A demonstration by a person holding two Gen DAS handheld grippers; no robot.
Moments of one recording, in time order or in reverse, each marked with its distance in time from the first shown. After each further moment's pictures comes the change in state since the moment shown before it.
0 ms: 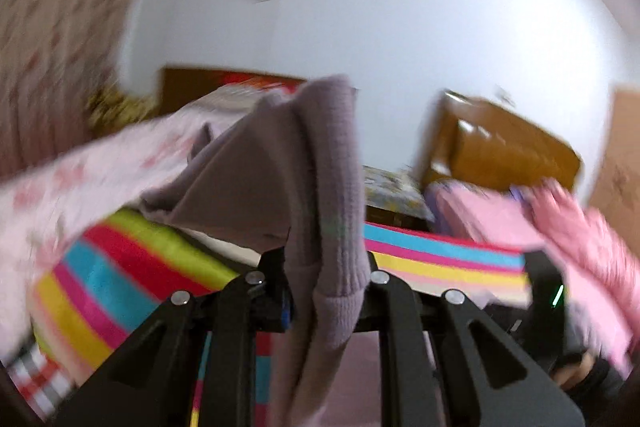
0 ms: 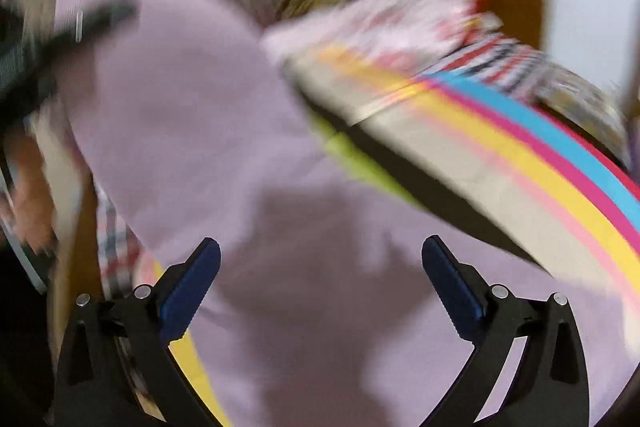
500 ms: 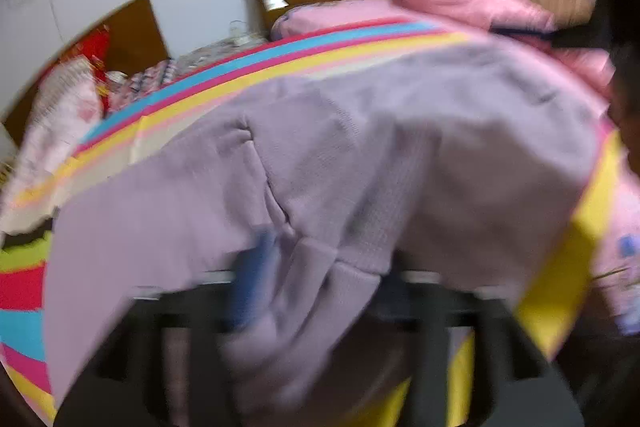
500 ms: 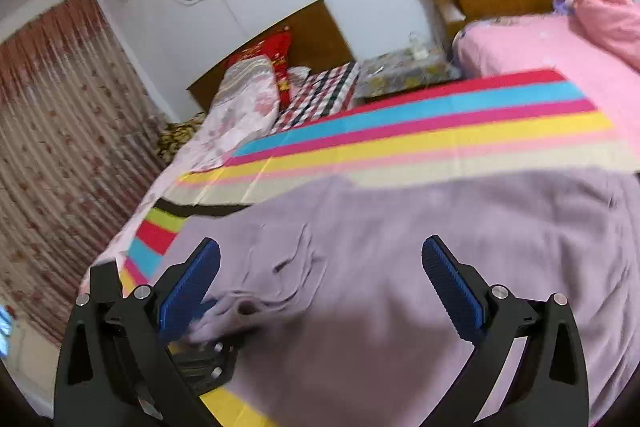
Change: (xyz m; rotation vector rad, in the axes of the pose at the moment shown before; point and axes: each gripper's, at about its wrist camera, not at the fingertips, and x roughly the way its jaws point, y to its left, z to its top) left arm 0.074 -0.232 -0.162 0.461 0.446 -0.354; right arm -0.207 -0.131 -0.148 0.503 -0.277 -0.222
